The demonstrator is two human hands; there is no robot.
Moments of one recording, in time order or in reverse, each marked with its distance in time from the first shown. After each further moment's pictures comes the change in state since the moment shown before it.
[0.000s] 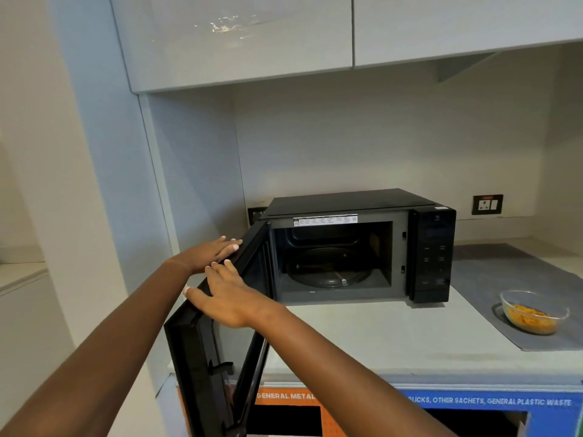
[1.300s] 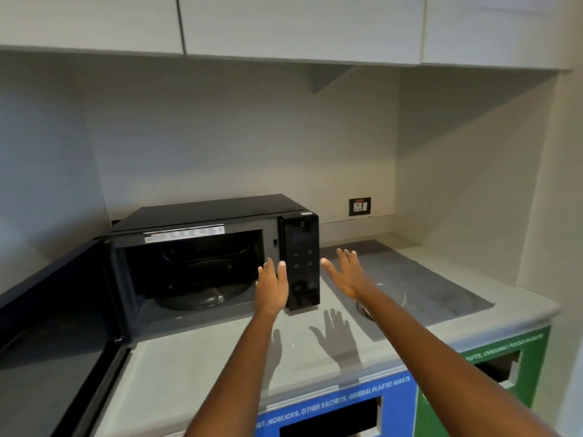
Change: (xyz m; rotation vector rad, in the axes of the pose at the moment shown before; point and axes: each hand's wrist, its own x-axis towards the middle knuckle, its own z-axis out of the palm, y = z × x) left_hand 0.120 0.334 0.178 -0.855 0.191 0.032; right_hand -0.181 0.349 -0.194 -0.081 0.617 0.671
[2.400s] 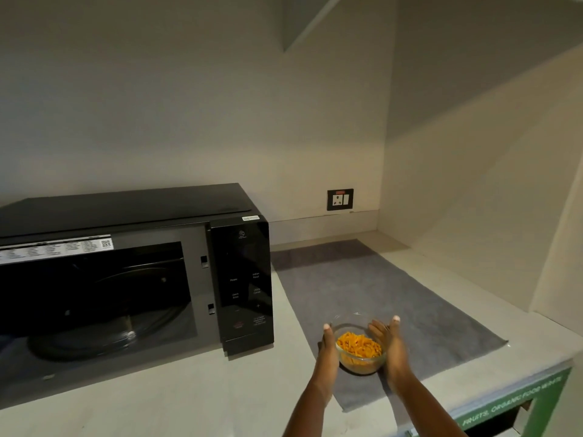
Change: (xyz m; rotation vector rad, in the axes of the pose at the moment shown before) left_hand 0.078 -0.039 0.270 -0.641 -0.423 -0.464; right_hand 0.090 0.235 0.040 1.216 0.295 0.487
